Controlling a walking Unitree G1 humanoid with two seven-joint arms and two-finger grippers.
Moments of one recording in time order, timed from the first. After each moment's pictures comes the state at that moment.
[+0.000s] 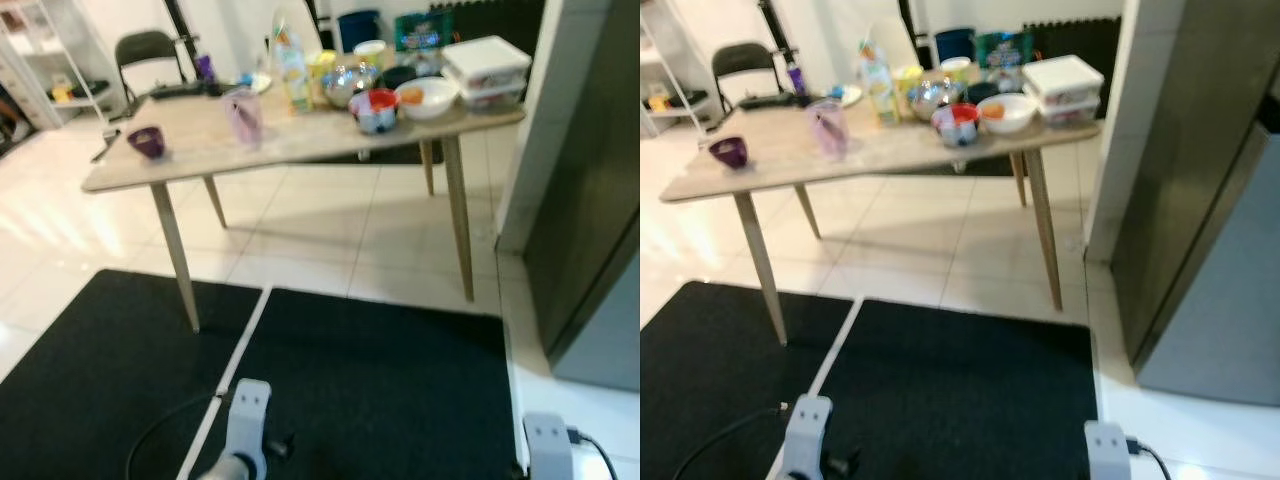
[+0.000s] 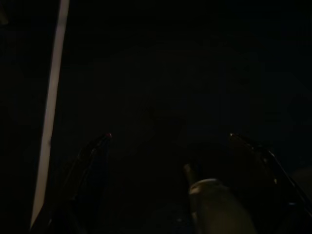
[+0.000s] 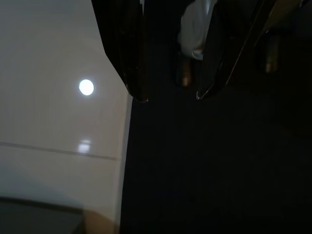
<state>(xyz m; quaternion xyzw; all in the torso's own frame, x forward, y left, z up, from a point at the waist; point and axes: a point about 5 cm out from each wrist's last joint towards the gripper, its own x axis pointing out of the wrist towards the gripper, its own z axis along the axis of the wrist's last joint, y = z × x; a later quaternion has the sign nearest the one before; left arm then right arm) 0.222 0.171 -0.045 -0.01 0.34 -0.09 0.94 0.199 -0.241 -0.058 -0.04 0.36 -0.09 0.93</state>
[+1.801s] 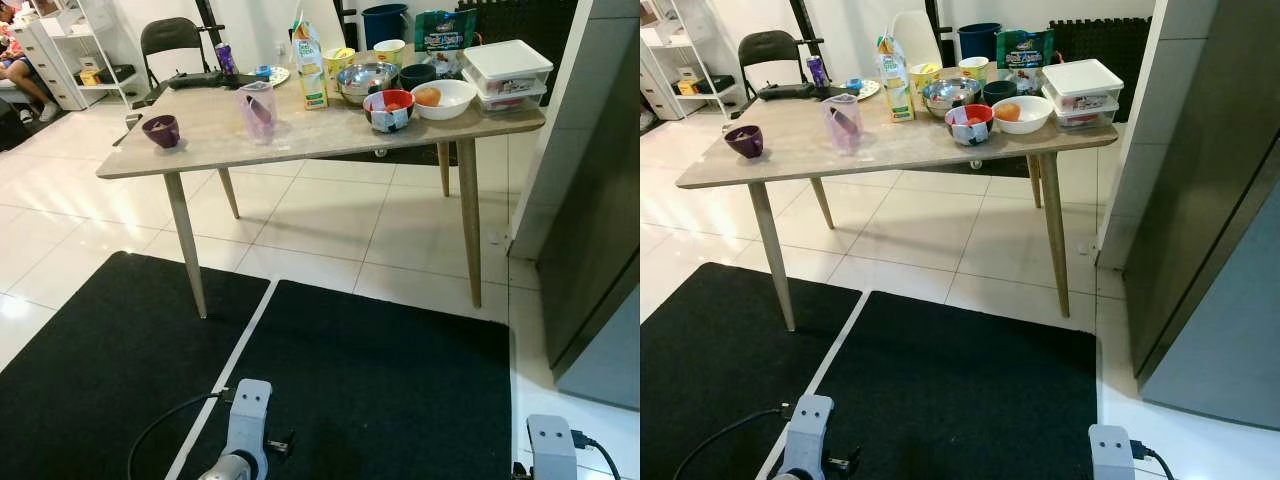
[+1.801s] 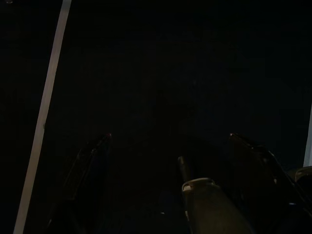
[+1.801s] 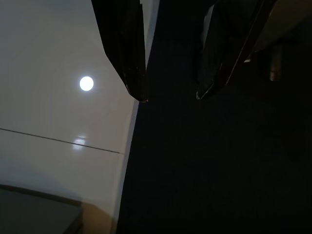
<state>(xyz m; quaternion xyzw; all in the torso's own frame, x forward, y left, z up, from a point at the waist) 0.224 0.168 -0.045 -0.01 0.35 -0.08 0.93 0.199 -0.246 -0.057 -0.04 0.36 -0.10 0.93</state>
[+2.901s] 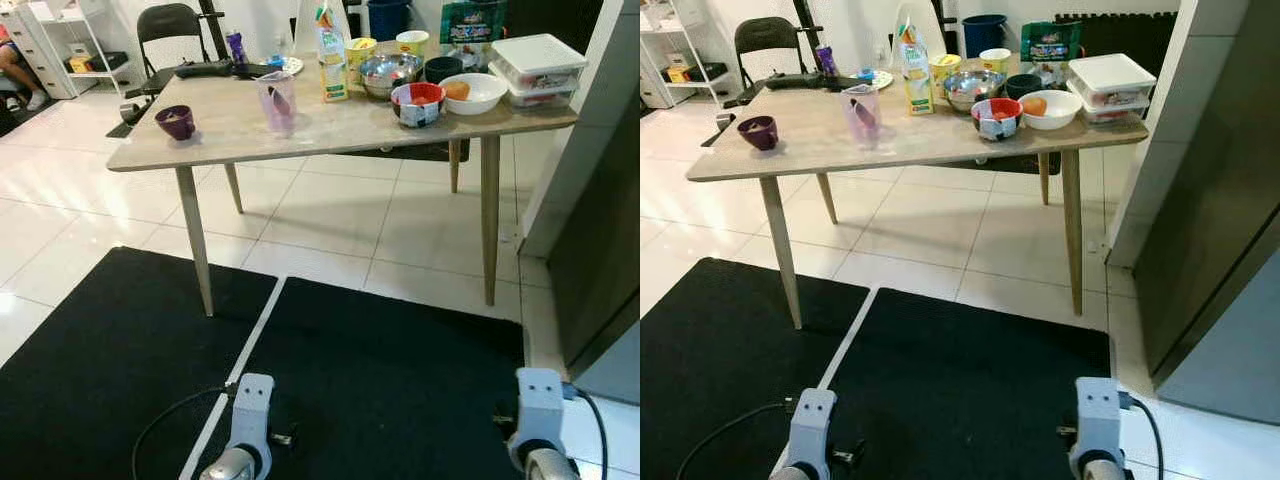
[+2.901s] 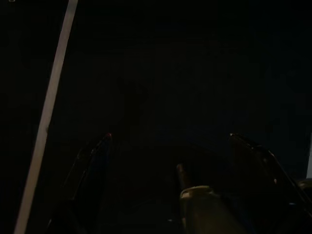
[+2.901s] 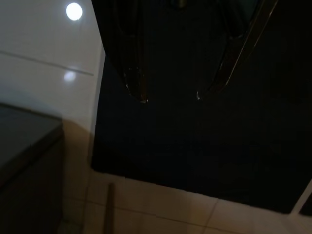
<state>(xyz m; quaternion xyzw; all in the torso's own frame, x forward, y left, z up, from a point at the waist) 0.230 0.156 -0.043 -0.03 0.34 -0.08 0.94 0.248 -0.224 -0.021 -0.05 0.22 -0.05 0.97</state>
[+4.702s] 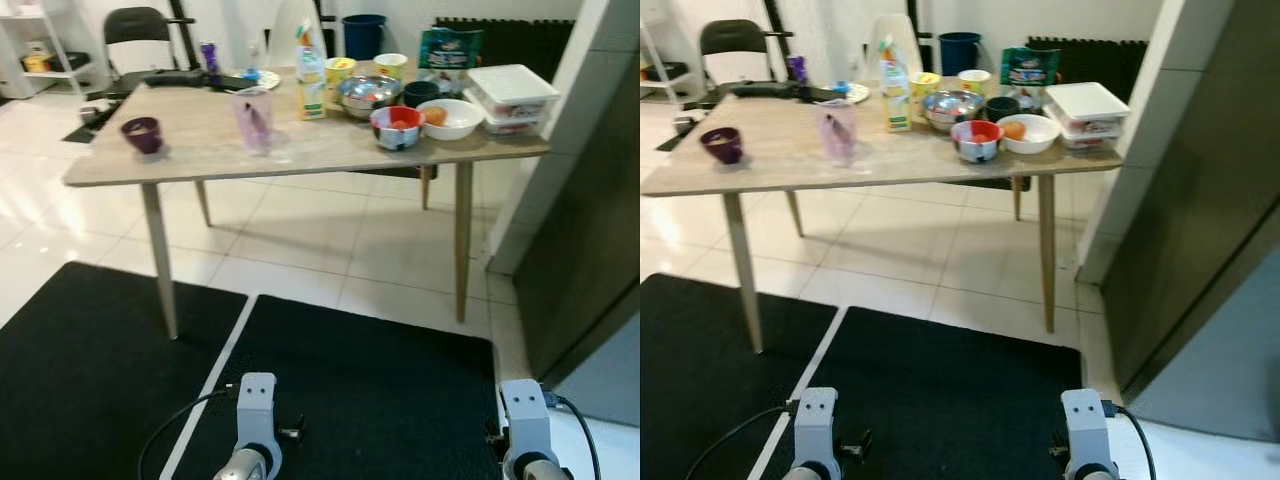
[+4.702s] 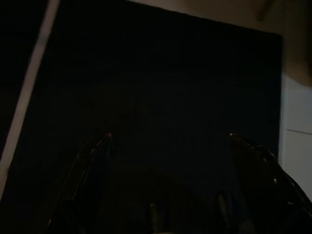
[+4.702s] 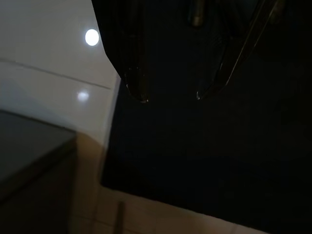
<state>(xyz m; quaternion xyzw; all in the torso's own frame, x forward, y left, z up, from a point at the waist) 0.235 0.142 -0.039 -0.06 0.31 -0.07 0.95 0.230 -0.229 -0.037 -0.06 0.28 -0.02 0.96</state>
